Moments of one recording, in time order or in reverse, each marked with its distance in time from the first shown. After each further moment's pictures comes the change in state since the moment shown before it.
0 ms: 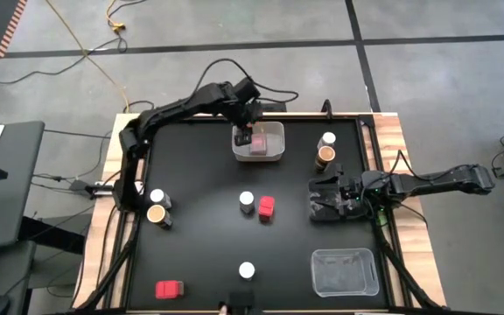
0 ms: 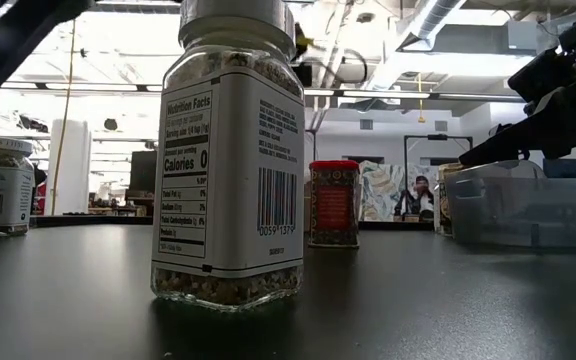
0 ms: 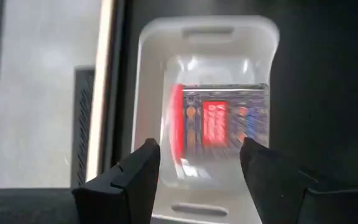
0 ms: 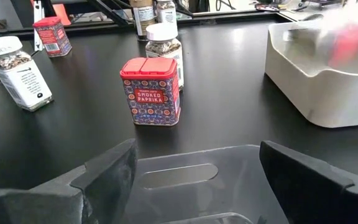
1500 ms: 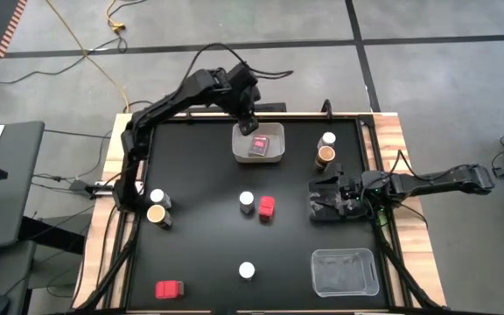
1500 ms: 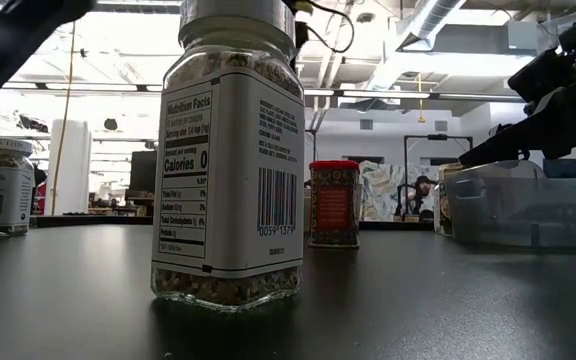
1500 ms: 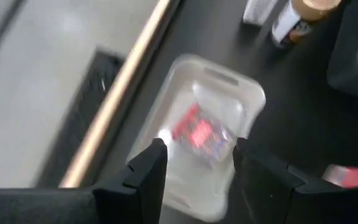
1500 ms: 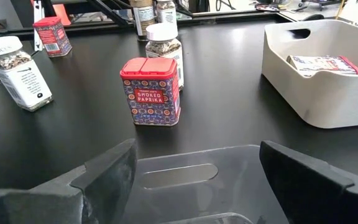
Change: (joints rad) left arm -0.051 -0.003 0.336 -0.279 -0.061 -0.460; right arm 0.000 0.000 0.000 0.000 0.000 -0.001
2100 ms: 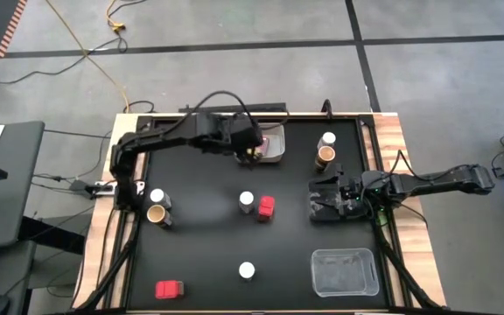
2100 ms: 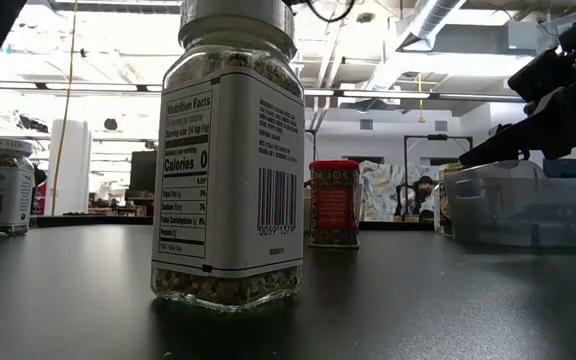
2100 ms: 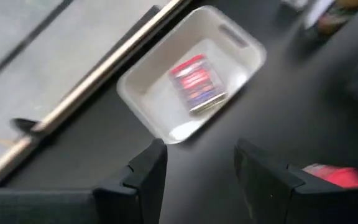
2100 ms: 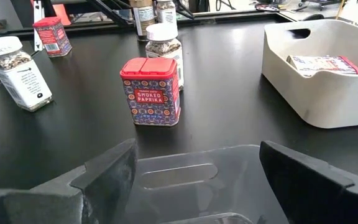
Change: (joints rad) left arm -0.356 -0.126 -0.175 -0.080 -0.446 -0.617; right arm 0.000 0.000 0.000 0.000 0.000 0.001
